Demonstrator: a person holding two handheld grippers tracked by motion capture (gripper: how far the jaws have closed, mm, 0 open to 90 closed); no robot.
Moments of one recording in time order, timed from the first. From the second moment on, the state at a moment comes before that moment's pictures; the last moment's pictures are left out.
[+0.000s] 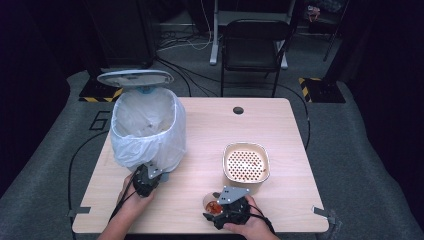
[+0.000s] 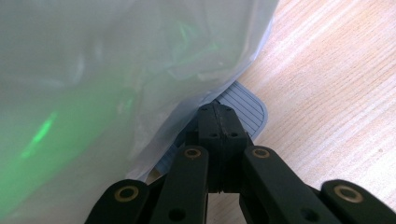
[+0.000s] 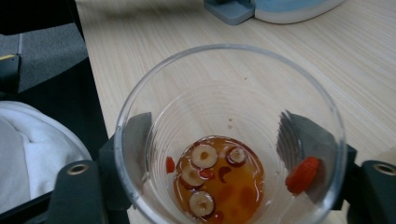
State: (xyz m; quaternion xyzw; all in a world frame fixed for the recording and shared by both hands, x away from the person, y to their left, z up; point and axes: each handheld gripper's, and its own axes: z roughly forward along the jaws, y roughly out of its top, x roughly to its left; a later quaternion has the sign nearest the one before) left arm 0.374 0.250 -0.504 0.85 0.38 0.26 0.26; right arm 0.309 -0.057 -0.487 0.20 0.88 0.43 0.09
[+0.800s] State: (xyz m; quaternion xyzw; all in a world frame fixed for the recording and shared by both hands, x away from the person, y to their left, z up) left arm 0.374 0.250 -0.504 0.85 0.39 0.25 0.26; right arm 0.300 -0.064 -0.471 0.17 0.88 0.43 0.09
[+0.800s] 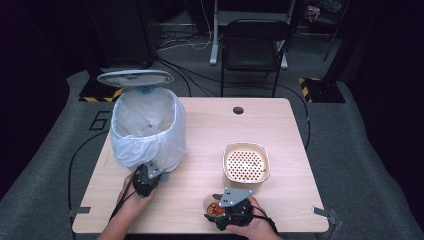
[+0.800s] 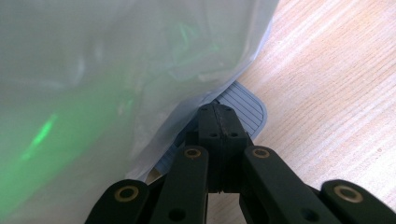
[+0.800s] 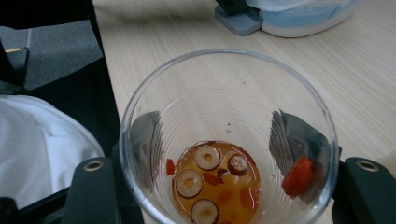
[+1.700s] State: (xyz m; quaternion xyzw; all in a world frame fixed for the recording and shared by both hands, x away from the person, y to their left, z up) left arm 0.374 0.250 -0.503 0.85 0.38 0.26 0.26; right arm 0.310 -0.060 -0.387 0.15 0.88 0.44 0.06
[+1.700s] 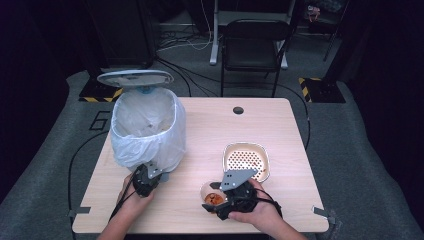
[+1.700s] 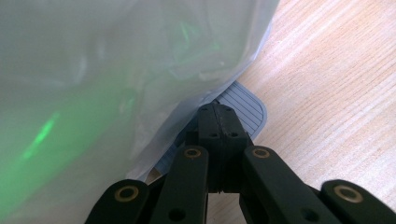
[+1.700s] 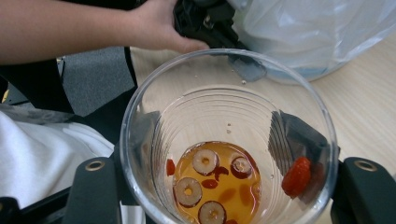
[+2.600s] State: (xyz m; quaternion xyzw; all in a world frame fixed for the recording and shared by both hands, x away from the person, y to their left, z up) left arm 0.374 0.250 -0.504 0.85 0.39 0.25 0.26; right arm 0.363 -0.094 -0.320 0.20 0.86 0.45 0.10
